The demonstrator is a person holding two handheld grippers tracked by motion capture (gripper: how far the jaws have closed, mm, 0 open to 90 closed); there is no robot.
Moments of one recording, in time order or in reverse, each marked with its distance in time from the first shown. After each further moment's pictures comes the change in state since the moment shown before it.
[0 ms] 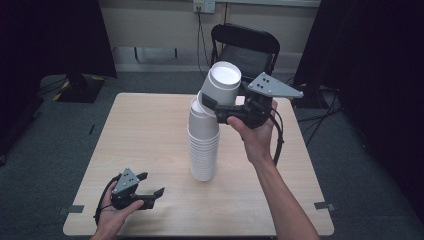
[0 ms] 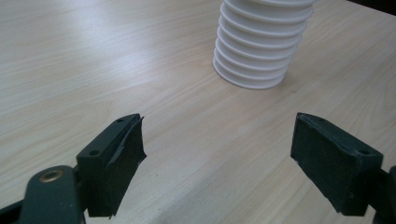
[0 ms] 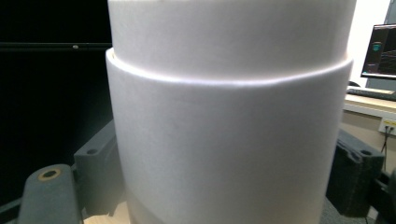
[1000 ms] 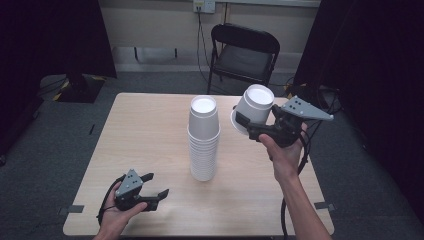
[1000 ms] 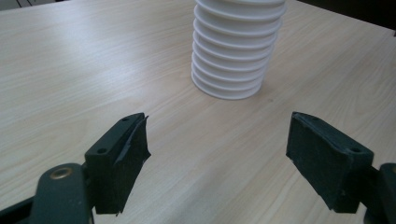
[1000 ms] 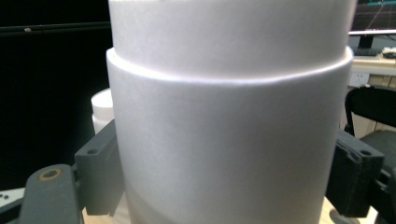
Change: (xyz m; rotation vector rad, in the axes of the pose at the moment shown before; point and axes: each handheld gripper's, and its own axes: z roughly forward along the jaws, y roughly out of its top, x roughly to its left) left arm -0.012 0.006 0.002 -0.030 -0.056 0.041; right arm -0.030 -0.043 -0.063 0.091 -0.136 0.088
